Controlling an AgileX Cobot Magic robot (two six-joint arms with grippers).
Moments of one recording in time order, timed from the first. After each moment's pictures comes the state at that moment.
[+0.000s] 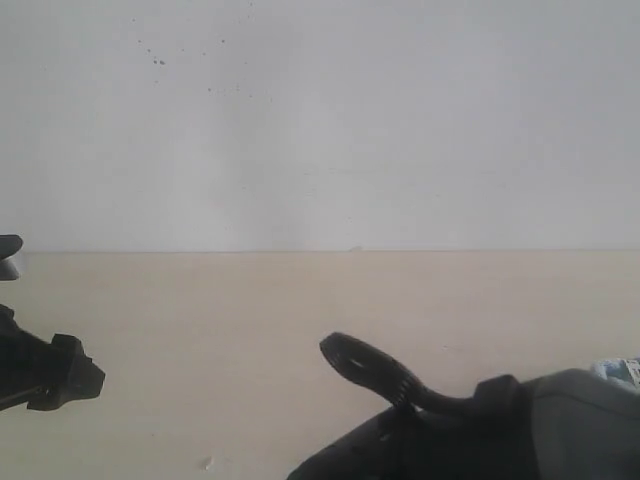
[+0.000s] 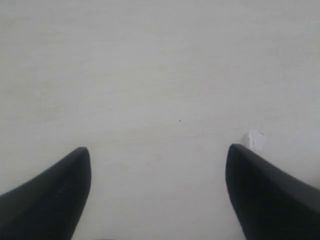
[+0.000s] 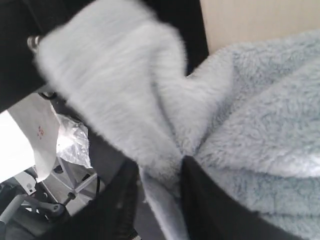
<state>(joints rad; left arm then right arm) -0.12 1.42 -0.70 -0.54 0.36 0.50 1.13 1.77 -0.94 0.41 1.22 -0.48</state>
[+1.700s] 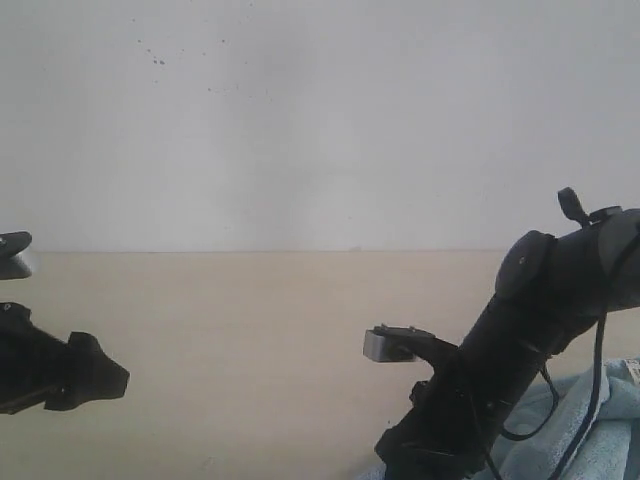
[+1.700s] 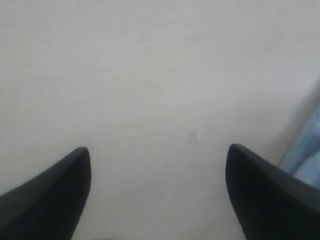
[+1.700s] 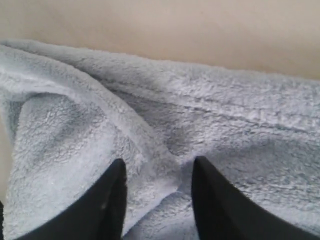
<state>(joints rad) -0.12 1.42 -0.70 -0.82 0.44 0.78 0.37 1.98 -1.13 0.70 0.97 -0.78</state>
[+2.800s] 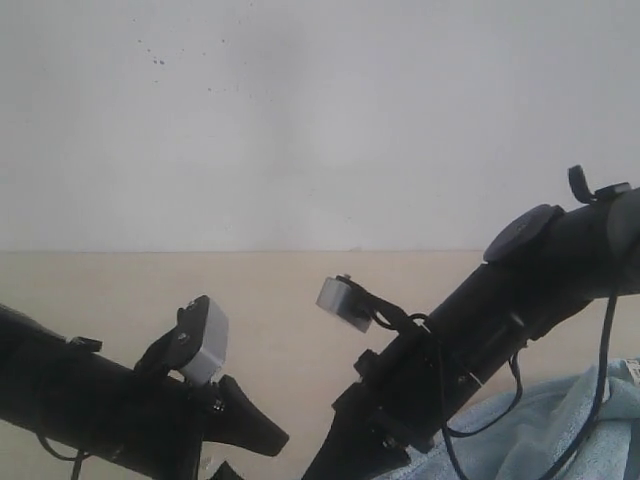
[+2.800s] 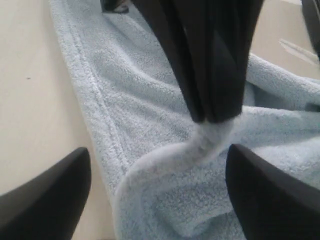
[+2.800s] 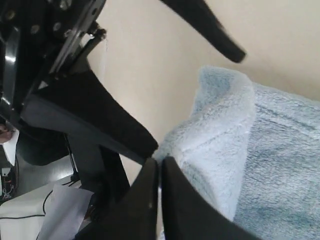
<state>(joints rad) -0.36 1.78 -0.78 -1.44 0.88 2.13 0.43 1.90 -1.13 1.03 1.21 -0.99</state>
